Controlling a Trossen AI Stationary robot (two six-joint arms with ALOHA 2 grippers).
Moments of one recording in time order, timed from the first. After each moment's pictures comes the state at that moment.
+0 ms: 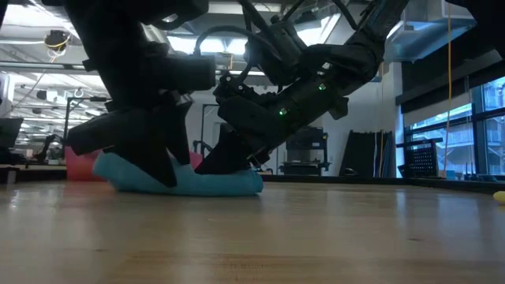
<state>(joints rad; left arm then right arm) -0.41 1.86 1.11 -0.64 -0.60 -0.28 0.07 2.14 1.14 0.39 0.00 0.12</state>
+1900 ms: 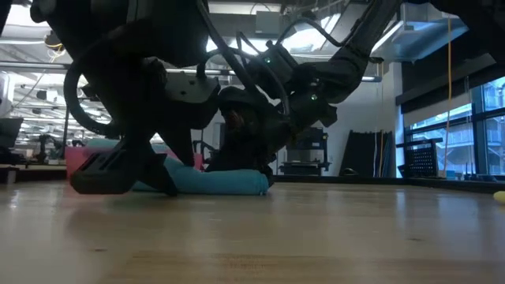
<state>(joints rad) -0.43 2.03 1.18 -0.77 -0.80 -0.21 -0.07 2.14 1.14 0.34 -0.24 0.49</state>
